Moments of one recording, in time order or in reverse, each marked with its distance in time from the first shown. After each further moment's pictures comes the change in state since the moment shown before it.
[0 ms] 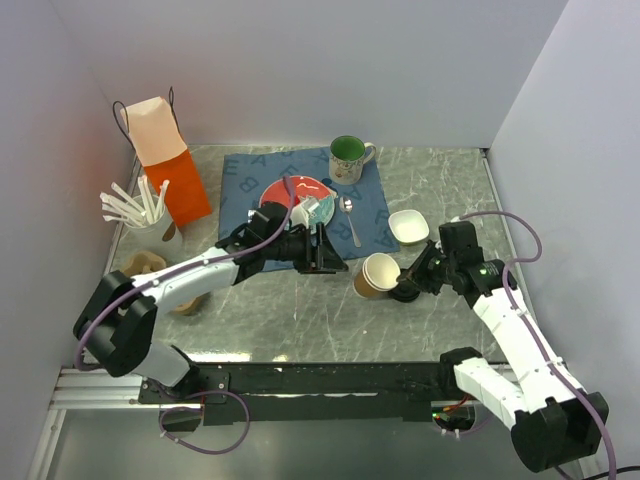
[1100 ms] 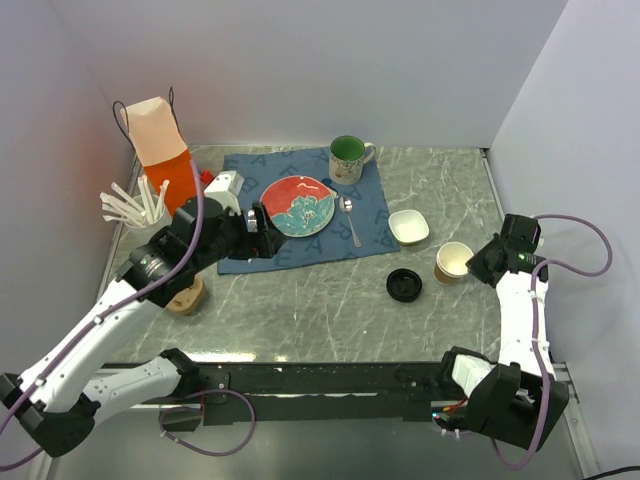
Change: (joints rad) left arm 0.028 -0.487 0.225 -0.690 -0.668 0.283; right arm -0.562 0.110 0.043 0.031 0.211 -0.291
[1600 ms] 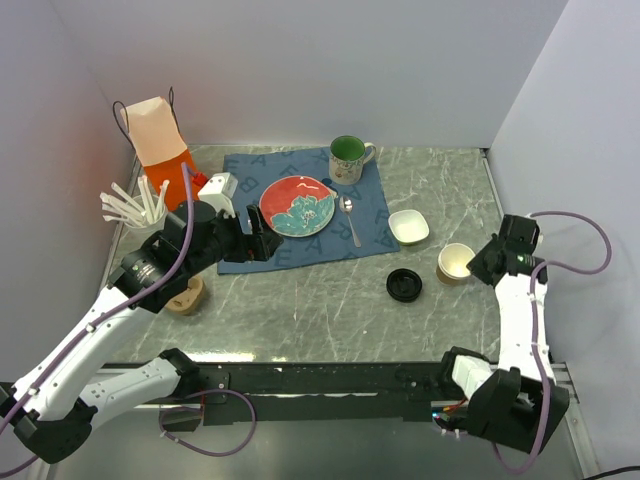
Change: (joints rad) left arm 0.000 -0.035 -0.002 -0.011 0.001 0.000; right arm 0.013 -0.002 0.007 -0.001 0.043 -0.067
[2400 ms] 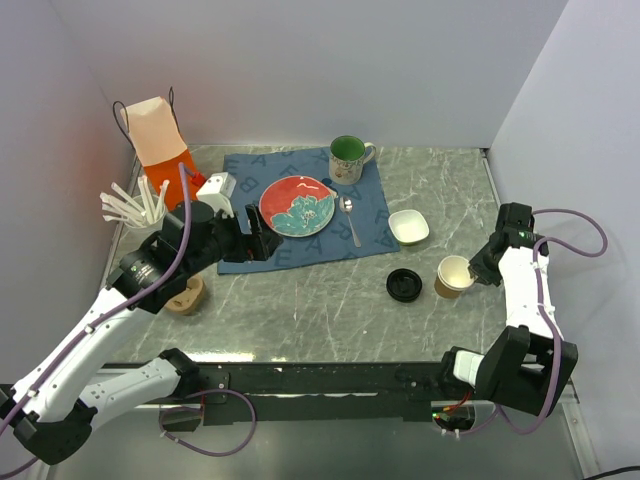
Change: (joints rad) left arm 0.006 -0.006 0.000 0.000 0.011 -0.014; right arm 0.000 0.189 0.095 -0.130 0.061 0.033
